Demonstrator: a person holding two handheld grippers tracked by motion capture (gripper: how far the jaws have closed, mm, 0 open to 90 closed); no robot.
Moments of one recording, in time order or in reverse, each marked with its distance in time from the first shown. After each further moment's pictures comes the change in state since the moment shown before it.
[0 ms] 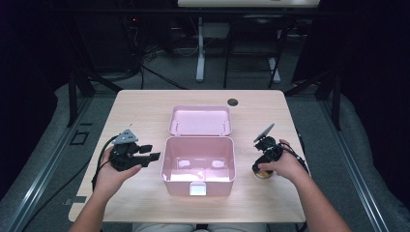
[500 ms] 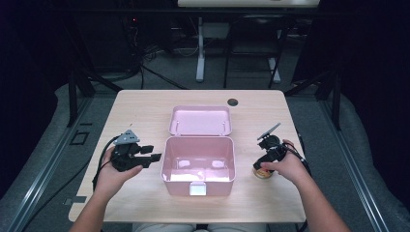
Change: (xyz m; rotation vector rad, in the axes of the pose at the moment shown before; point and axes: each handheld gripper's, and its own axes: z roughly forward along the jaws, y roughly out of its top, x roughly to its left) left arm -0.003 0.001 0.000 0.009 -0.007 0.012; right arm -0.004 -0.006 -0.010 -0.097 0.006 0.013
